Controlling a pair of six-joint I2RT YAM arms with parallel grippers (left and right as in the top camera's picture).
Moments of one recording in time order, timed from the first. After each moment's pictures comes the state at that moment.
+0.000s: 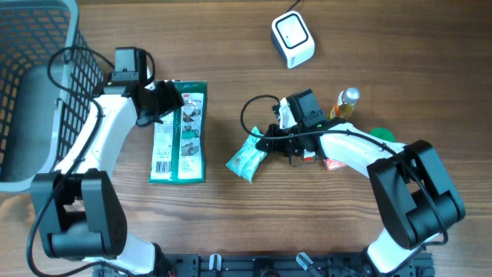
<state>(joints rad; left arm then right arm) 0.01 1.71 1.20 -0.69 0.13 -0.47 0.45 1.83 0.90 -0.19 -0.59 0.57</state>
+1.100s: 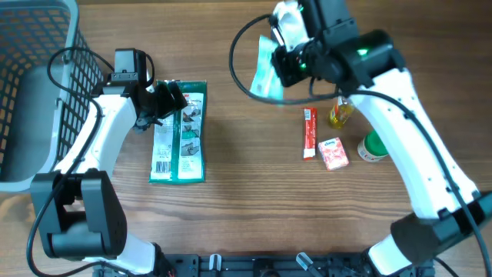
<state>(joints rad) 0.01 1.71 1.20 -0.72 0.13 -0.47 0.46 1.74 1.89 -1.03 -0.13 -0.07</state>
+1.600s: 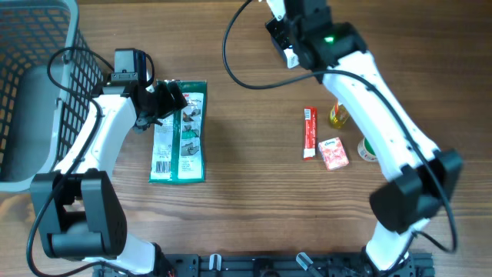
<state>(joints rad) 0.01 1.71 1.20 -0.72 0.13 -0.47 0.46 1.96 1.89 -0.54 0.31 -0.45</state>
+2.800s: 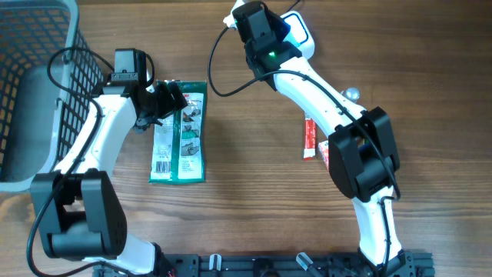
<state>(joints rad) 0.01 1.71 1.20 -0.72 0.13 -0.47 0.54 2.24 1.89 -0.30 0.66 -0.67</state>
